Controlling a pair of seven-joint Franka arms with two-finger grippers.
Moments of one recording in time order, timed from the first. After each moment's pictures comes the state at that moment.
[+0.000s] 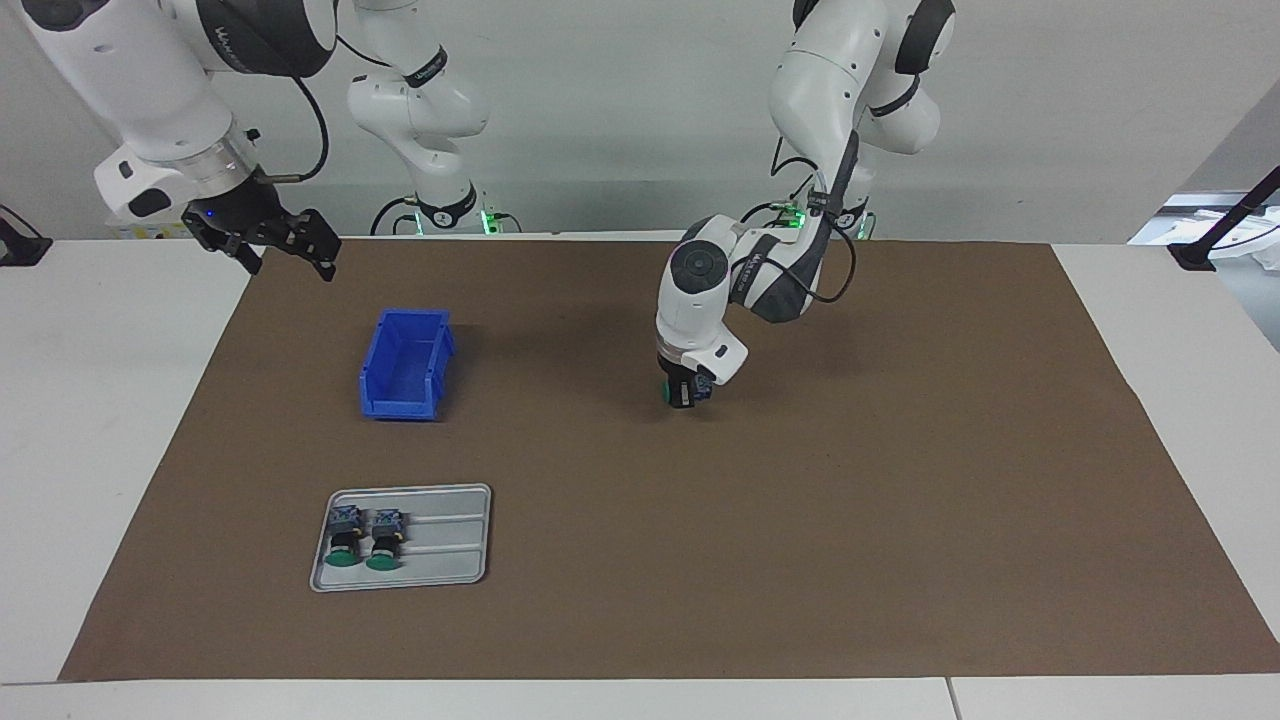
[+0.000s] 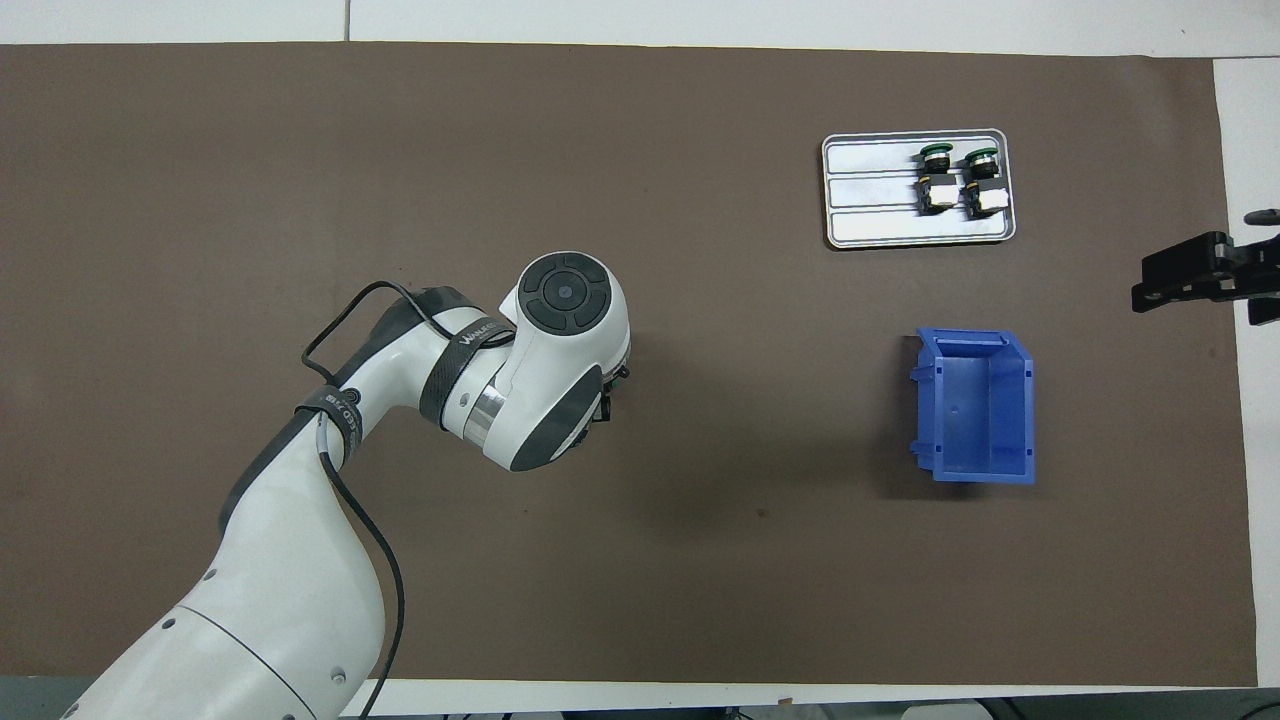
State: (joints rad) left arm -0.72 0.42 -0.04 -1.84 -0.08 2.19 -2.25; right arm -0.08 -0.03 0.02 -1.63 0.00 1.49 0.08
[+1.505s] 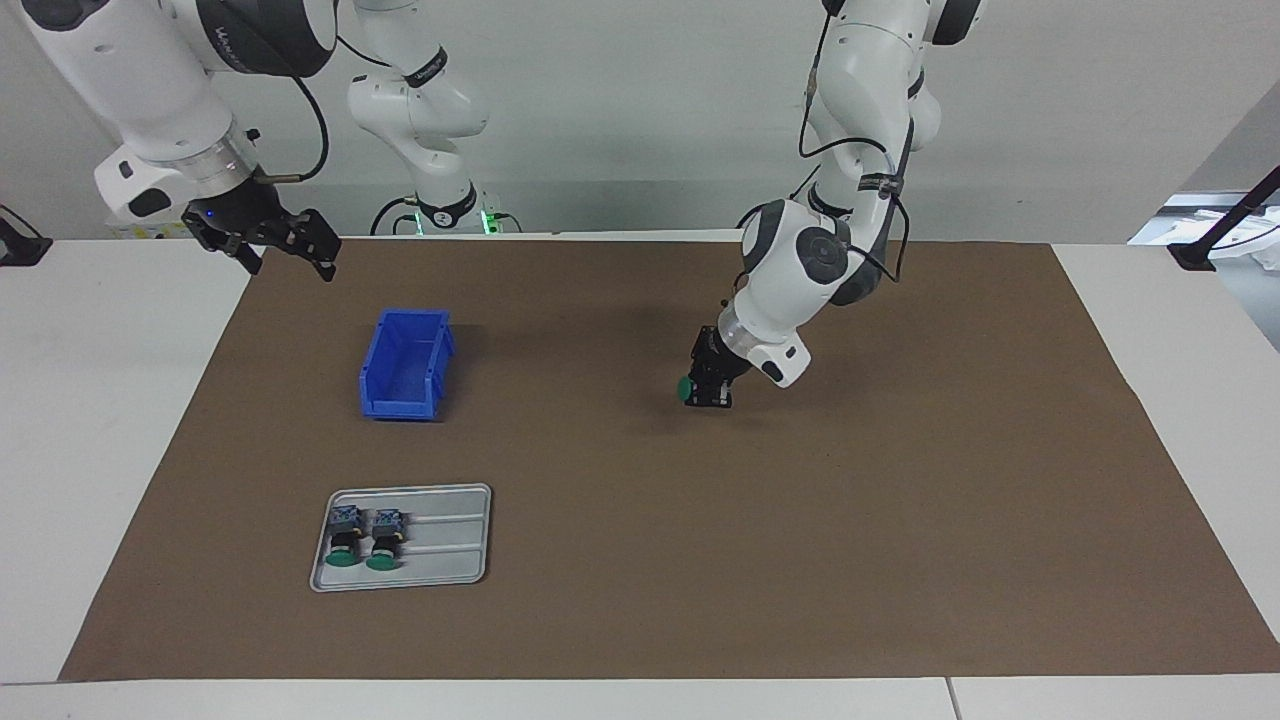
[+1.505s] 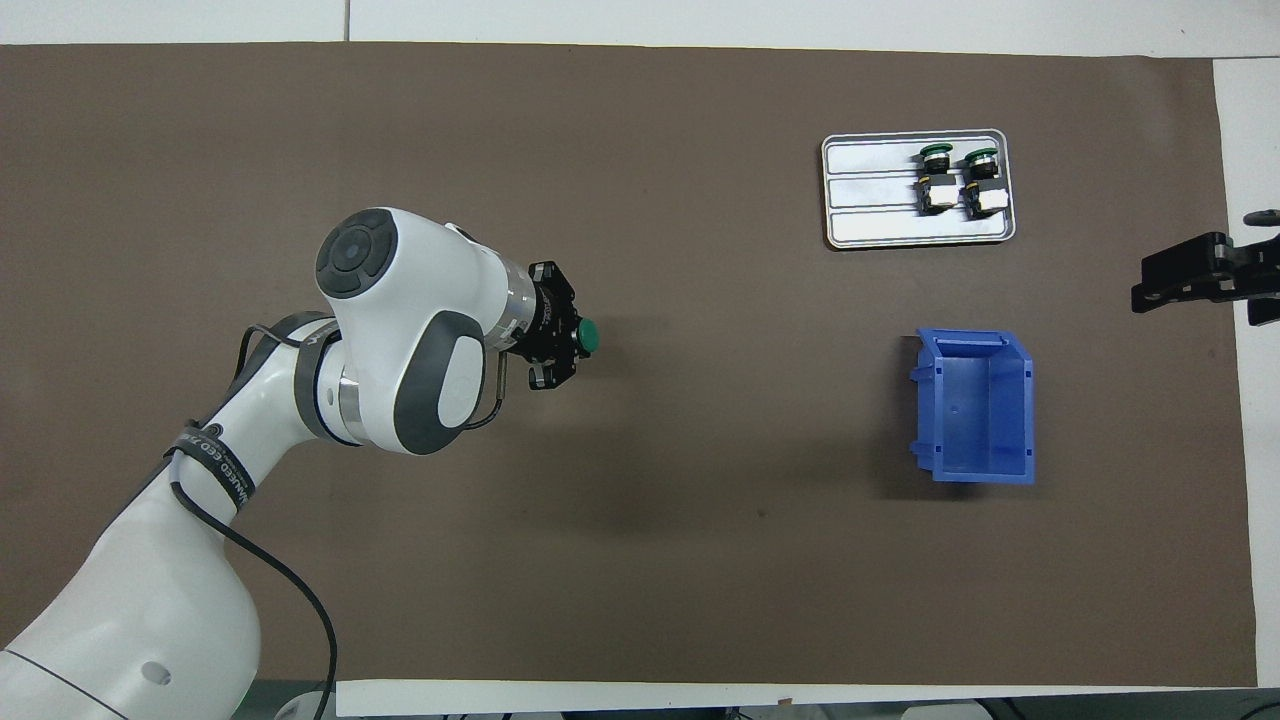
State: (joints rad) left arm -0.58 0.27 -0.03 -1.97 -0.57 2.32 -1.70; right arm -0.08 -0.03 0.02 -1.63 0.00 1.49 0.08
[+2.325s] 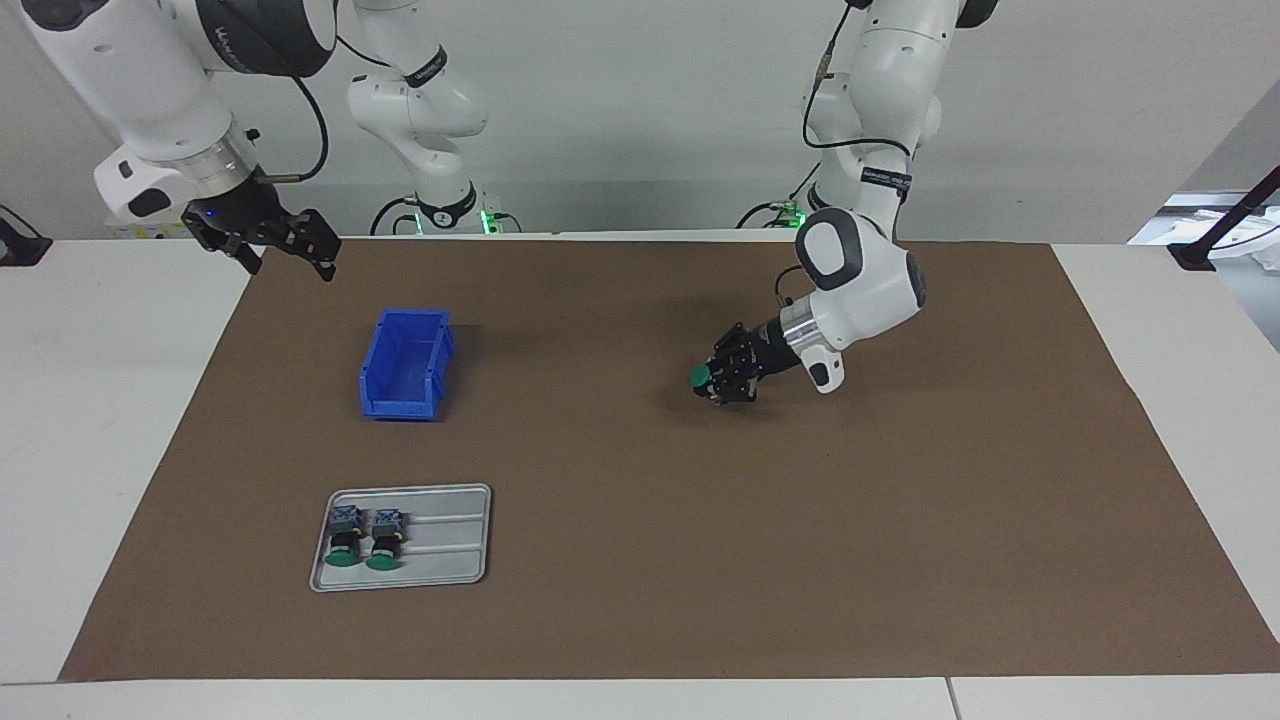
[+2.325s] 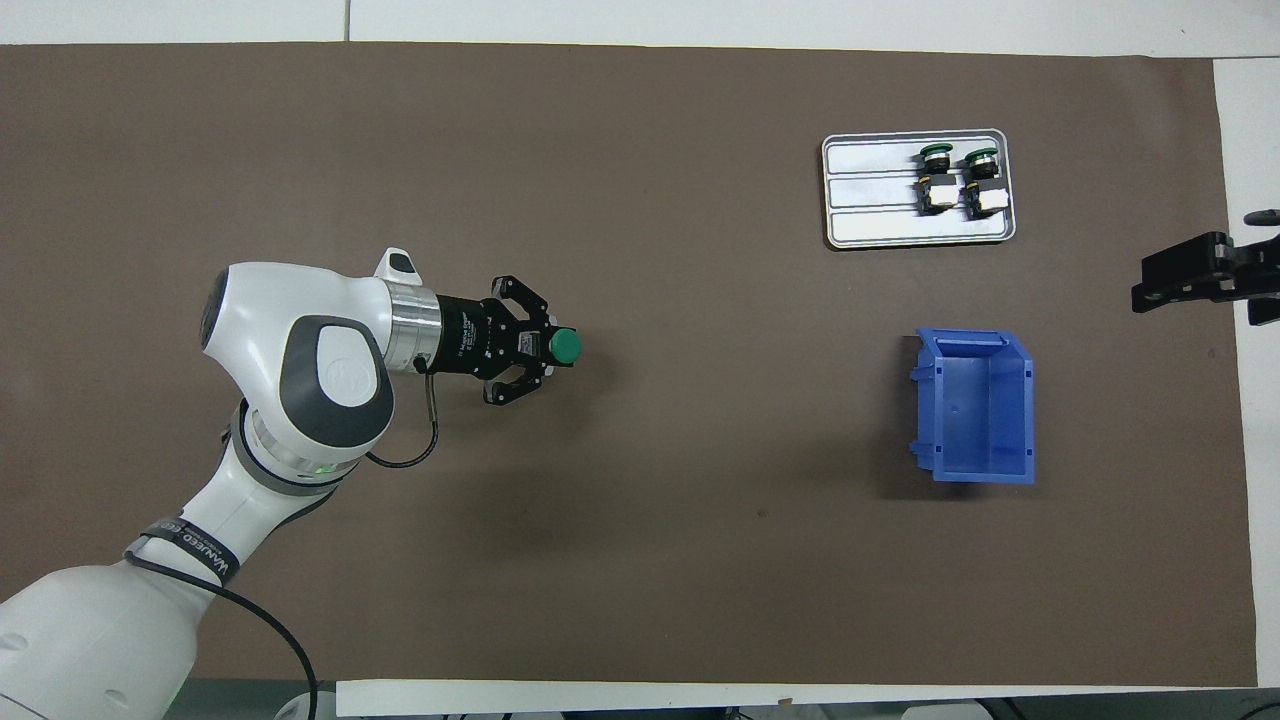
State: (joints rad) left arm -0.47 0.18 -0.03 -2.17 -1.19 2.31 -0.99; right arm -0.08 -0.03 0.02 -1.63 0.00 1.49 0.08
